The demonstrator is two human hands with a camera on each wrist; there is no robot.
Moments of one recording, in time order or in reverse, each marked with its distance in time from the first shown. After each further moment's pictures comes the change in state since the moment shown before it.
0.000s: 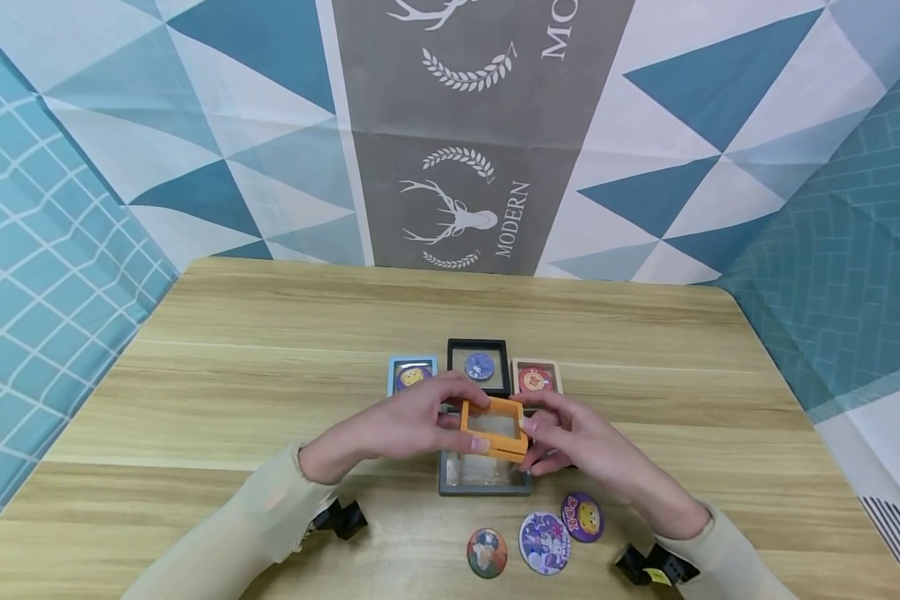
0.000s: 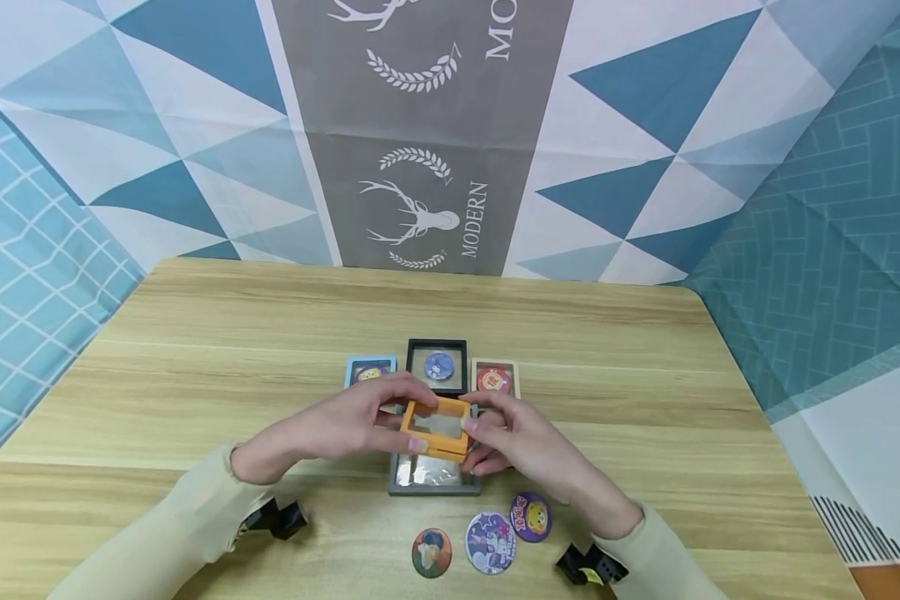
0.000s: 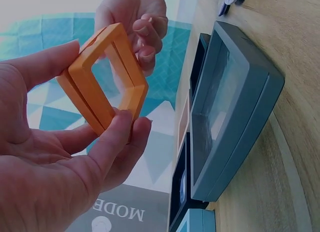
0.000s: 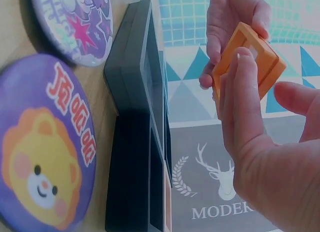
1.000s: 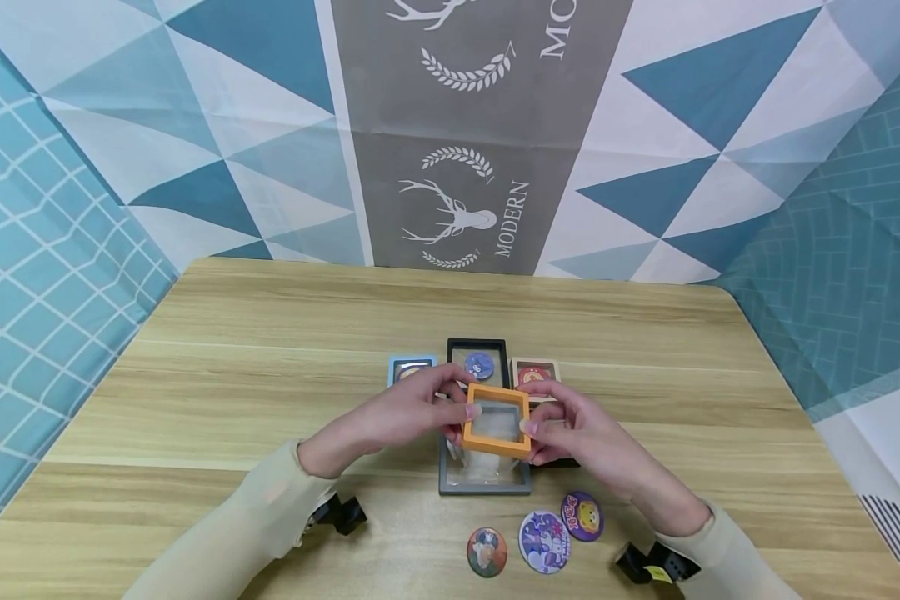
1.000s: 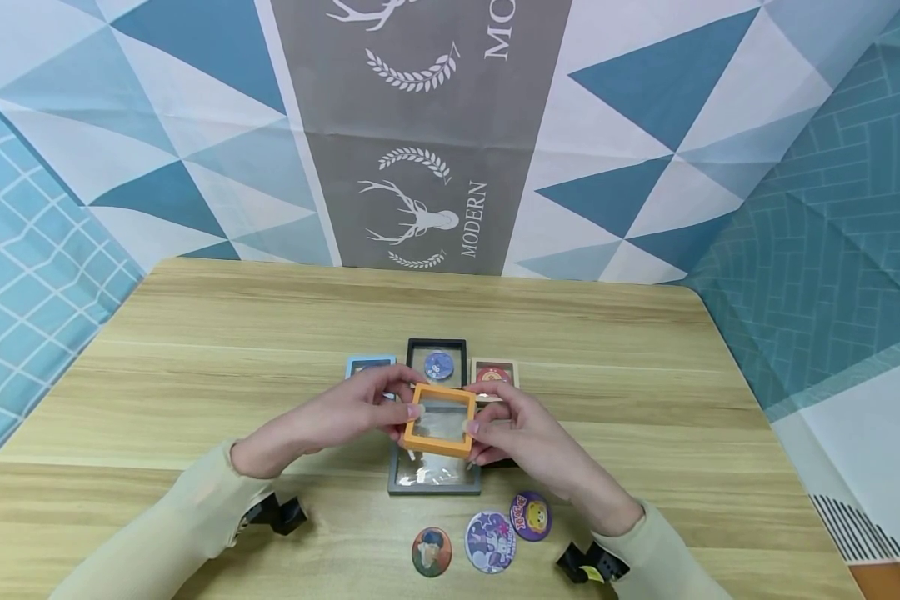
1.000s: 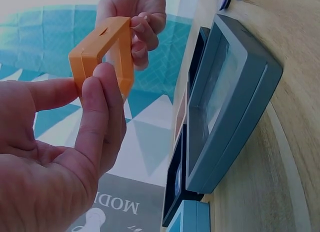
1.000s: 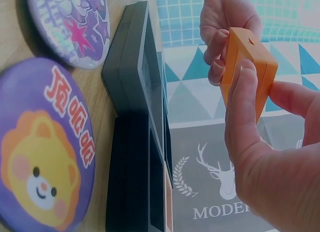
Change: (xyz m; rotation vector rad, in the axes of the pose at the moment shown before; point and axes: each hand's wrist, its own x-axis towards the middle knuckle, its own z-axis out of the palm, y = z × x) left_hand 0.002 -0.005 -0.004 -0.194 0.086 -0.119; right_hand 0.000 0.000 -0.001 0.006 0.082 -0.033
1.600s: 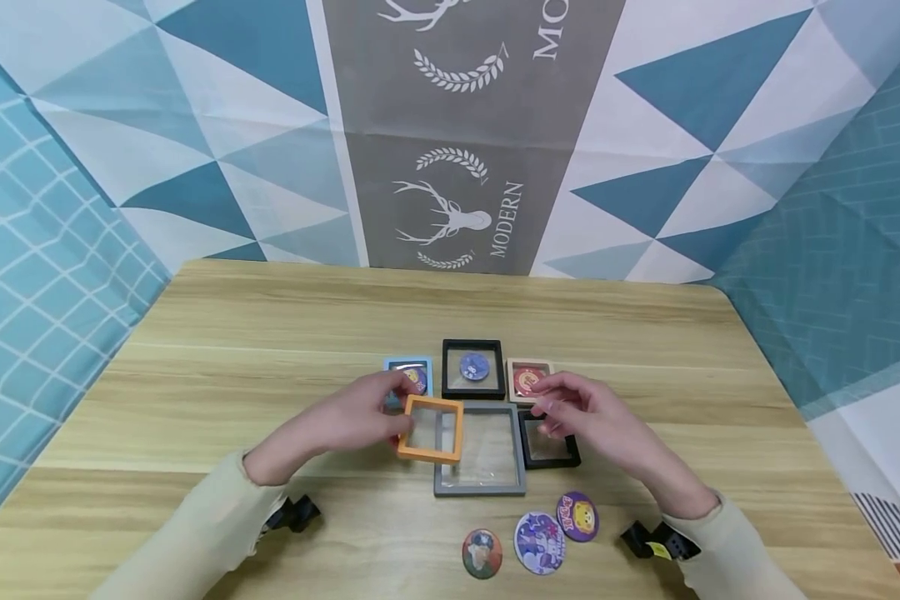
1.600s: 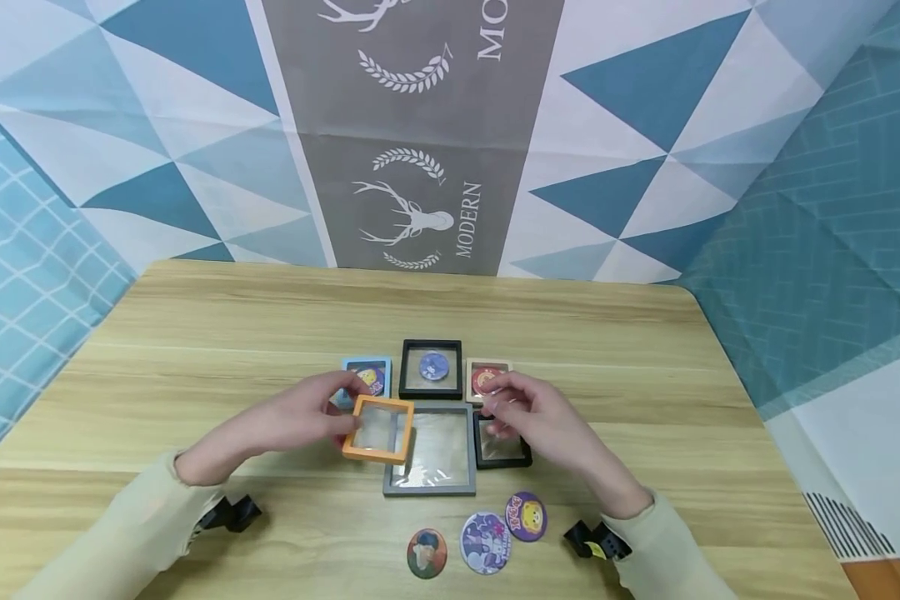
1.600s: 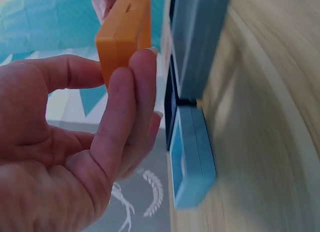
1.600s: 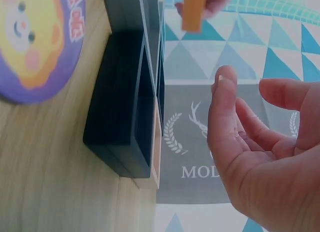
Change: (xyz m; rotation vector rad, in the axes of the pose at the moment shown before) left_hand -0.026 -0.014 -0.031 0.416 0.126 -0.141; right_hand 0.005 0.002 -0.025 -0.227 0.077 -0.088
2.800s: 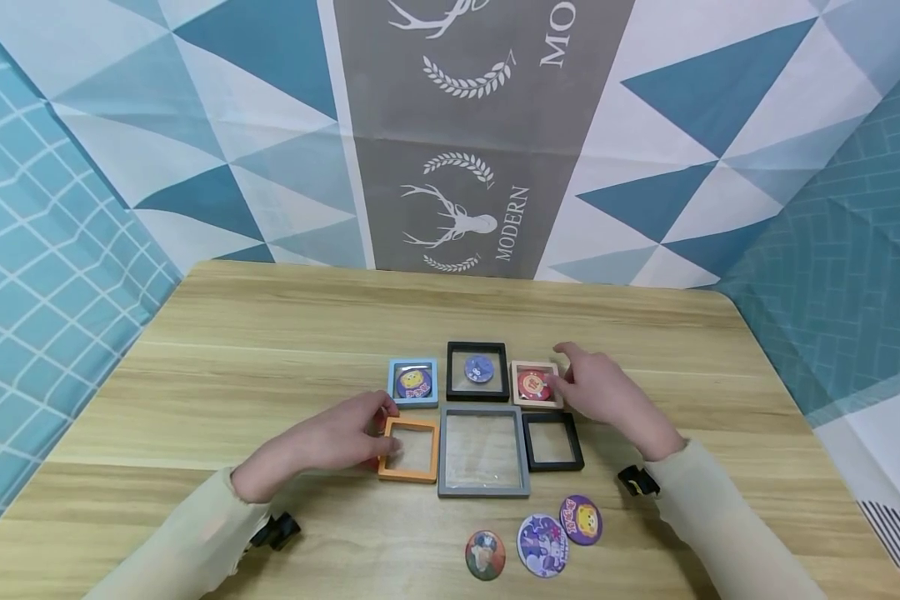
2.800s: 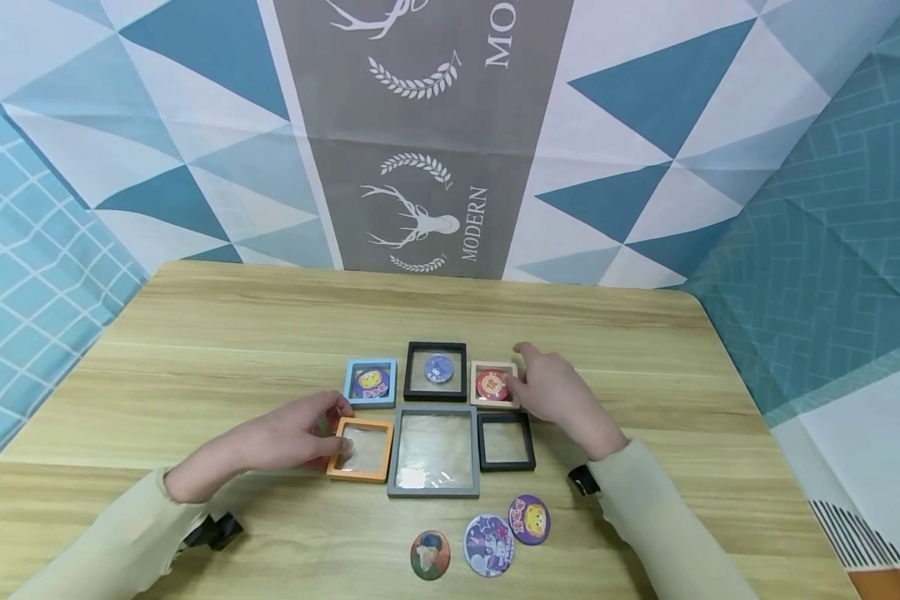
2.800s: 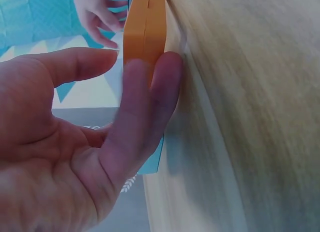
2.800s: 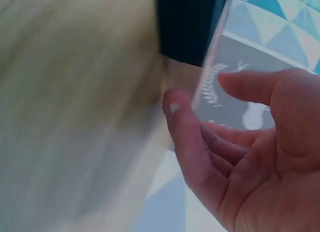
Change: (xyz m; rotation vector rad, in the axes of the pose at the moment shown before) left_hand -0.016 -0.032 0.002 0.107 -0.018 -0.070; right_hand 0.056 0.015 -0.023 -0.790 0.123 0.124
